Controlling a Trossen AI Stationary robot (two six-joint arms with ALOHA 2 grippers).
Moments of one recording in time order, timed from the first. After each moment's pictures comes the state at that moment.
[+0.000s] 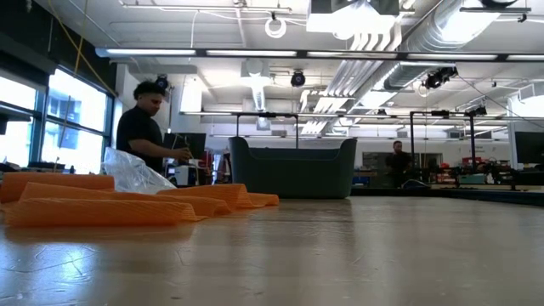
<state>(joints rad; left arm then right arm) -0.70 1.99 1.44 0.55 -0.50 0.10 1.08 1.49 0.37 1.57 0.51 -0.40</state>
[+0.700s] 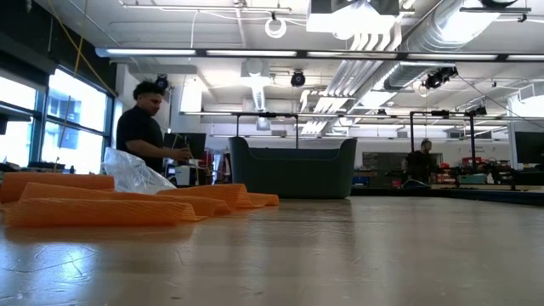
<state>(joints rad) -0.72 2.25 1.95 0.26 -0.83 0.78 1.07 1.49 0.37 1.57 0.50 -0.38</state>
